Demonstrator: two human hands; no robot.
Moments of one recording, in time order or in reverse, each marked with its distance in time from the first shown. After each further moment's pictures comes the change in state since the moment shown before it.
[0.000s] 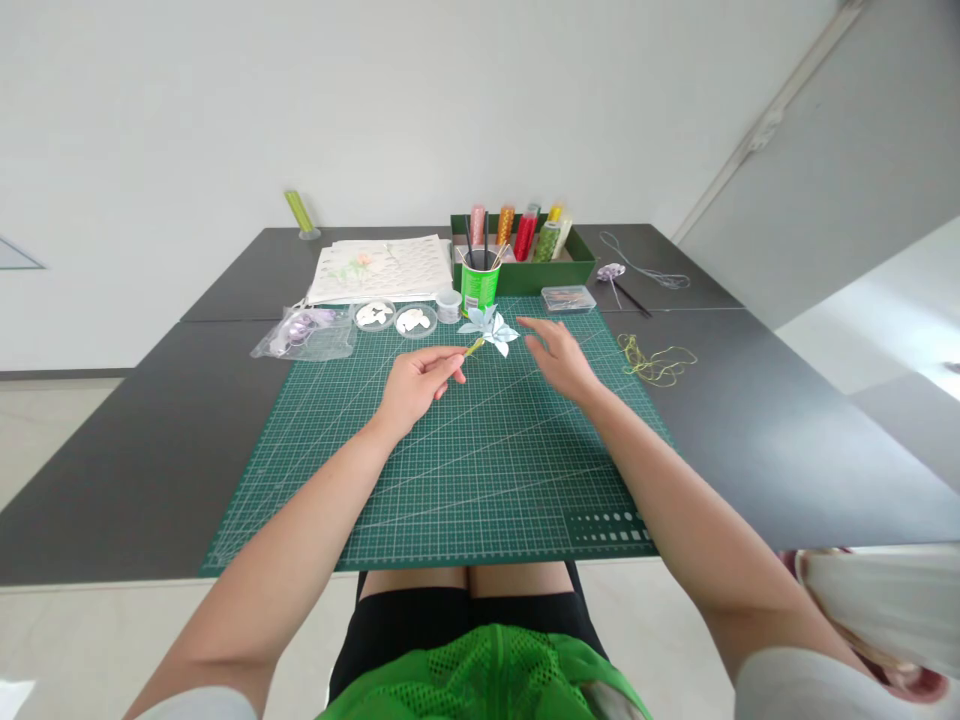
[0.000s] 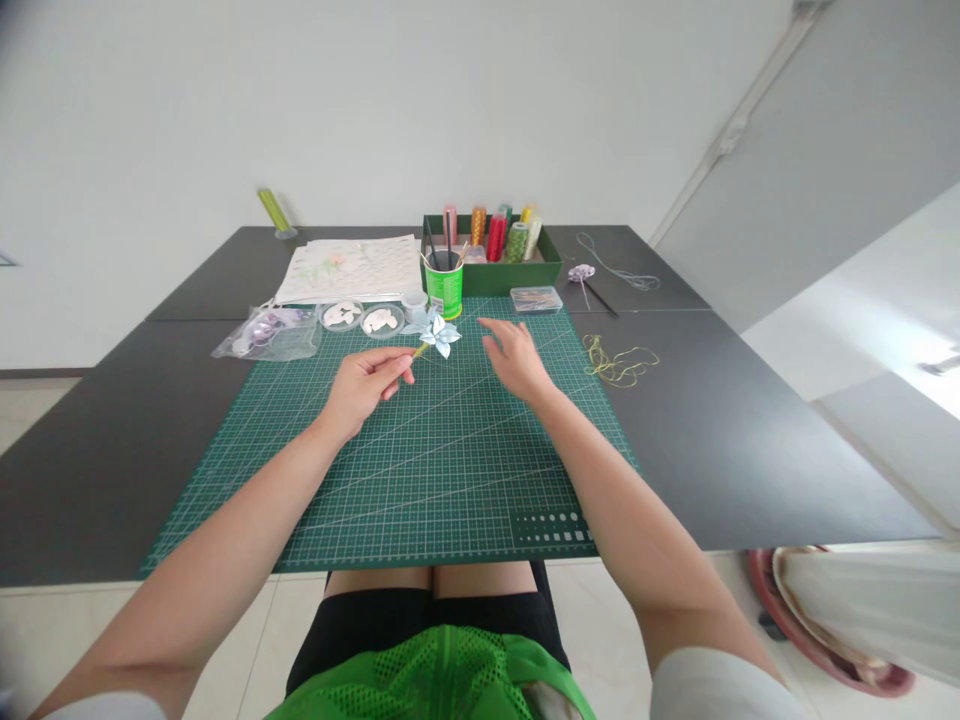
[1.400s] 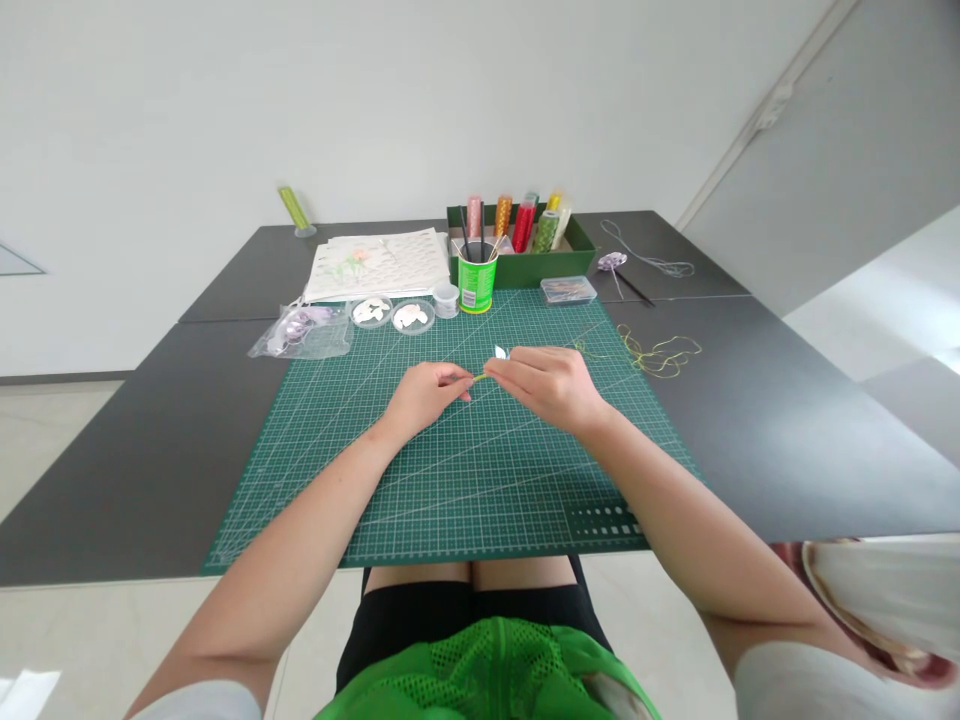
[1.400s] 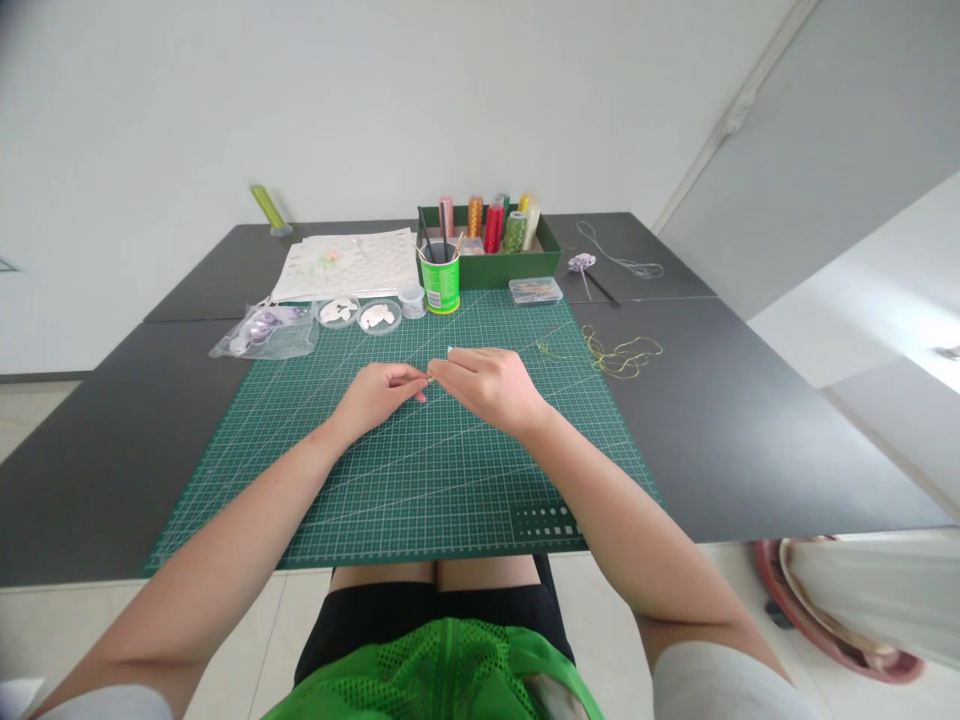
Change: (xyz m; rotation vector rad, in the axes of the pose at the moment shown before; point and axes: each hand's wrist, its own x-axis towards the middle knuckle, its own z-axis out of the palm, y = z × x) left_hand -0.003 -0.013 0.001 0.533 -0.200 -0.125; right_hand -0.034 -0.081 -0.019 -0.328 -0.009 -0.543
